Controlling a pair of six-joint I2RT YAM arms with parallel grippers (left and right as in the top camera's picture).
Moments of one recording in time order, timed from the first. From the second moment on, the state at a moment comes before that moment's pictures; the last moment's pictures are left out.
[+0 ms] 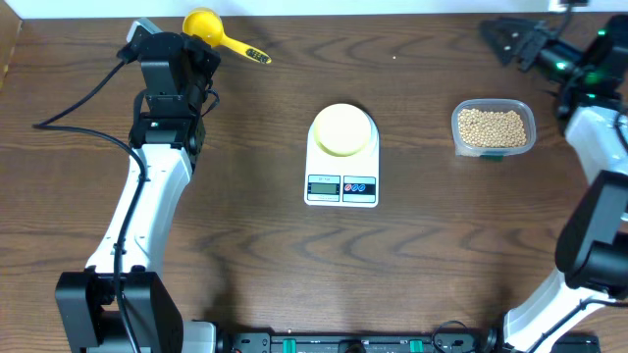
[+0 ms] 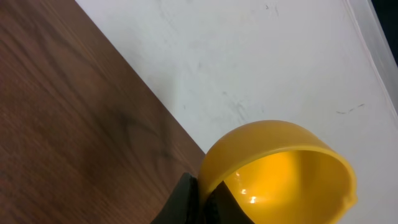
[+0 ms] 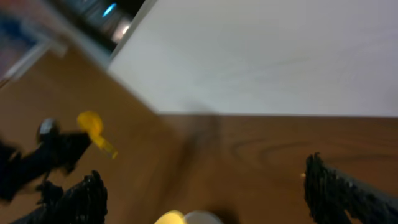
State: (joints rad) left arm -0.01 1.58 1.20 0.00 -0.06 -0.96; right arm -0.25 1.95 1.37 0.46 -1.16 0.58
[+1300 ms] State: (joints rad) left arm -0.13 1.58 1.20 0.05 -0.06 -1.49; right arm 0.03 1.99 1.37 0.62 -1.07 0.63
